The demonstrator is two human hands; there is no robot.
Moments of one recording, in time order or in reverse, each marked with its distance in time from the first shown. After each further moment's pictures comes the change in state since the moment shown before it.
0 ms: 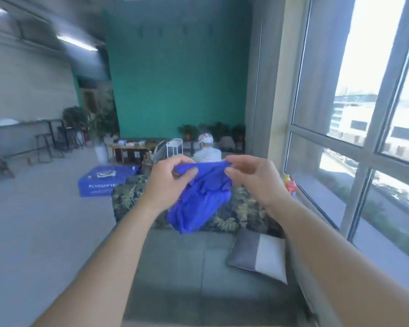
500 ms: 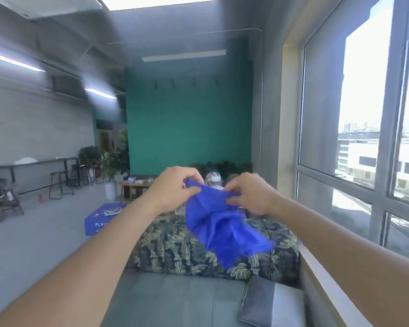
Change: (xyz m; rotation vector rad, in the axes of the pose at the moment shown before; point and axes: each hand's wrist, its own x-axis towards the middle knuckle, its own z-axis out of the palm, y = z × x) left_hand 0.081 0.059 -0.078 0.356 -0.169 0.148; right_hand 0.076 -0.095 -0.004 -0.806 -0.199 -0.278
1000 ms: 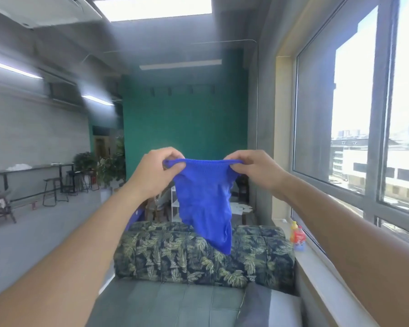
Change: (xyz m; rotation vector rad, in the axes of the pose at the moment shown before) left_hand 0.009 0.008 -0.046 -0.116 0.243 0.001; right_hand -0.001 -0.006 -0.056 0.612 0.136 0.004
